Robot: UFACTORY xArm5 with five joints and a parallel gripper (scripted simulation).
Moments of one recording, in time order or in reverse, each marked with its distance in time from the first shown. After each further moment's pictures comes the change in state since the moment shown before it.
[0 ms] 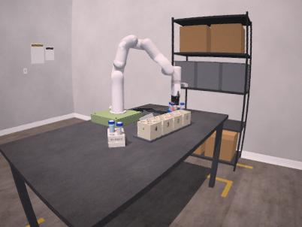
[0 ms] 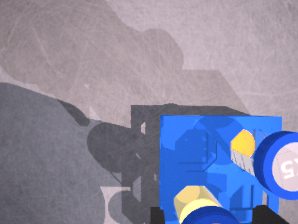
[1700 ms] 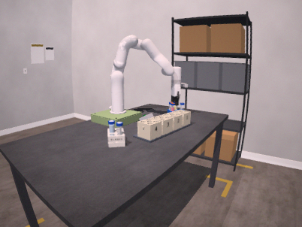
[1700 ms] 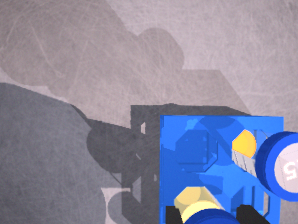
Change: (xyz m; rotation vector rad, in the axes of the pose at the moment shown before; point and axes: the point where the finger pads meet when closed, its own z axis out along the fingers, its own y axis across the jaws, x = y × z) arm 0.000 0.000 0.003 0.000 0.000 0.000
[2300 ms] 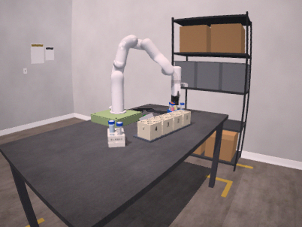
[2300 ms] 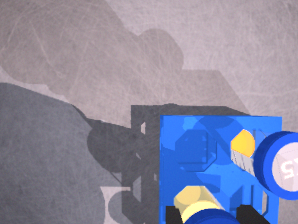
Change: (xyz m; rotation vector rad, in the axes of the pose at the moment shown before) arm 0.000 0.000 -0.003 0.000 0.000 0.000
